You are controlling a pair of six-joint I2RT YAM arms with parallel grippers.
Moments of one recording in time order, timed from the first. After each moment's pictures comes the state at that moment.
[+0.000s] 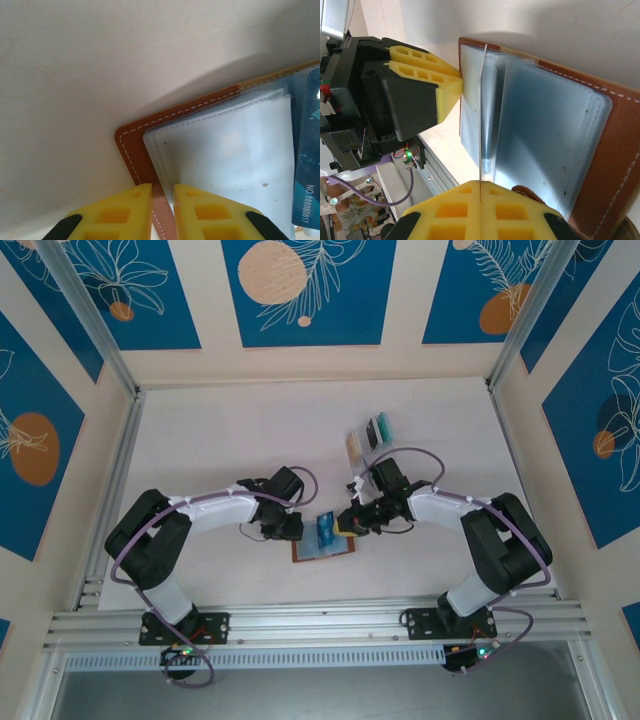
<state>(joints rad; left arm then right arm) -0.74 1.68 0.95 -0.57 0.21 -0.57 0.49 1.56 0.74 -0.30 -0.85 0.57</state>
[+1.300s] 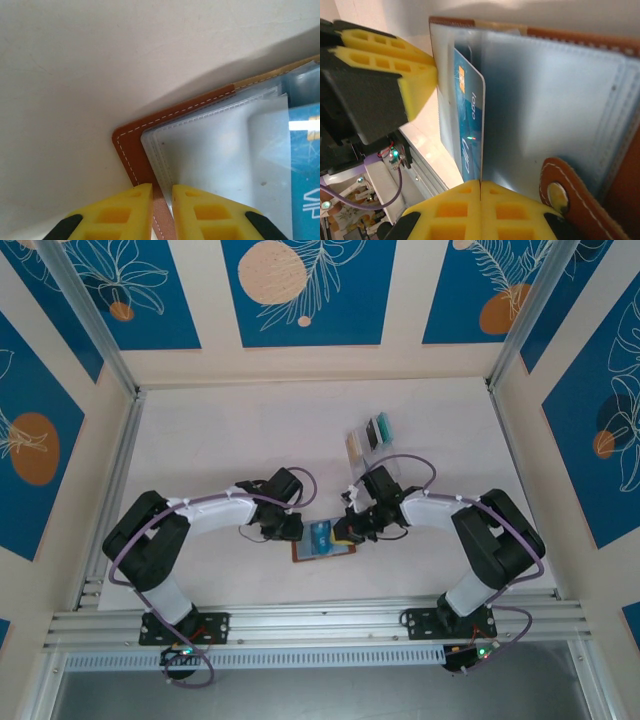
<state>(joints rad) -0.74 1.67 0.92 -0.53 0.22 -0.57 0.54 1.60 0.72 -0.26 -0.79 0.61</state>
